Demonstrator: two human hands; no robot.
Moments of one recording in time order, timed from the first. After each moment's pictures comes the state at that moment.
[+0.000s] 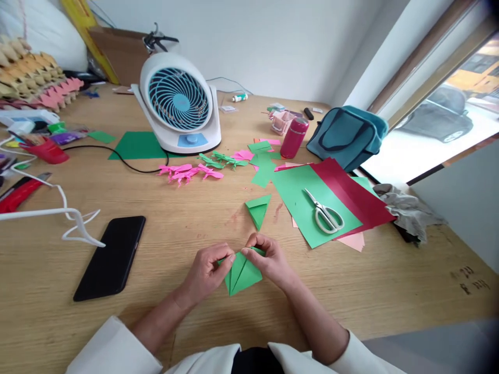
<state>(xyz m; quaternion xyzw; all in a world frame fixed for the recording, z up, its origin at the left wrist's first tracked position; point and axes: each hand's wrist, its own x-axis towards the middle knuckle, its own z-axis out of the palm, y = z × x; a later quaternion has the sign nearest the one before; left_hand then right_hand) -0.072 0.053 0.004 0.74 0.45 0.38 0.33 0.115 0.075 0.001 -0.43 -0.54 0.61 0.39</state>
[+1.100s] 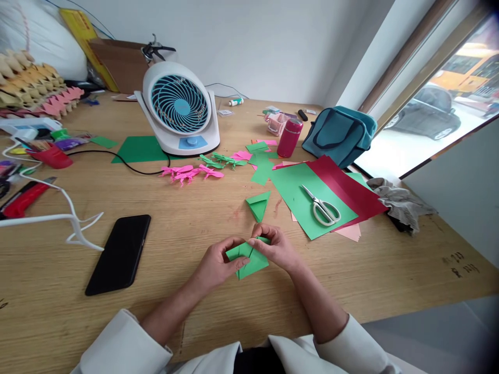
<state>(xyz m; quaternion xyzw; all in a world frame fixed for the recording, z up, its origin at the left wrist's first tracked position) -0.064 0.054 -0.007 0.59 0.44 0.37 0.57 0.125 0.081 0.012 -0.40 -0.58 0.59 0.40</state>
